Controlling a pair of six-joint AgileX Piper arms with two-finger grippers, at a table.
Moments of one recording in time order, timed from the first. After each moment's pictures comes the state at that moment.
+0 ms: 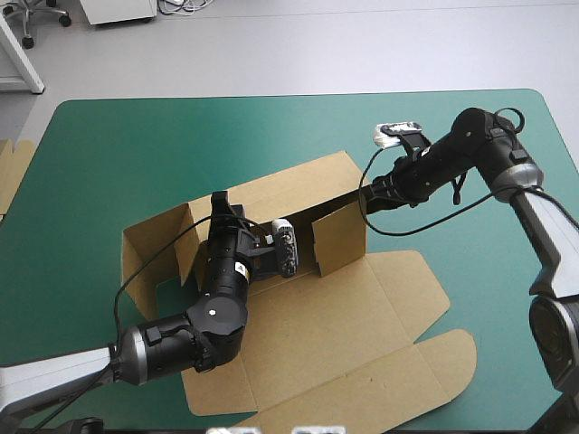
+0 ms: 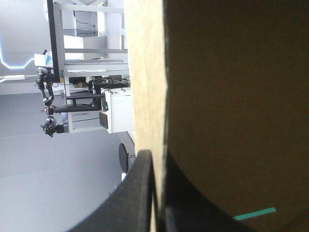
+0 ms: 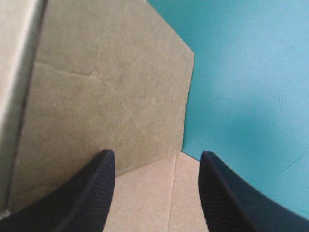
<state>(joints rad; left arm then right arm) -1.11 1.39 -0.89 1.36 1.00 -0.35 0.19 1.73 -1.56 0.49 1.21 -0.40</state>
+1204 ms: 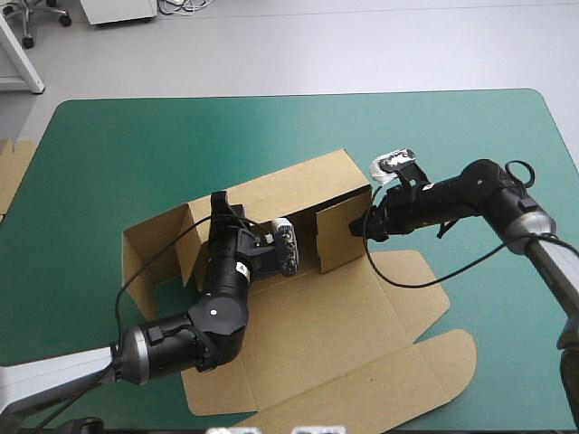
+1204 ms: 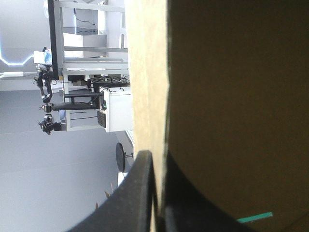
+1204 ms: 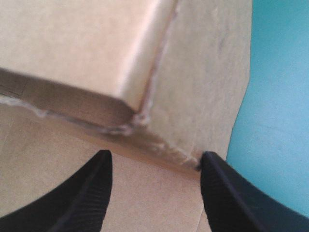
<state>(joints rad) -1.11 1.39 -0.89 1.36 1.00 -0.38 0.20 1.54 -1.17 0.77 0.91 -0.83</state>
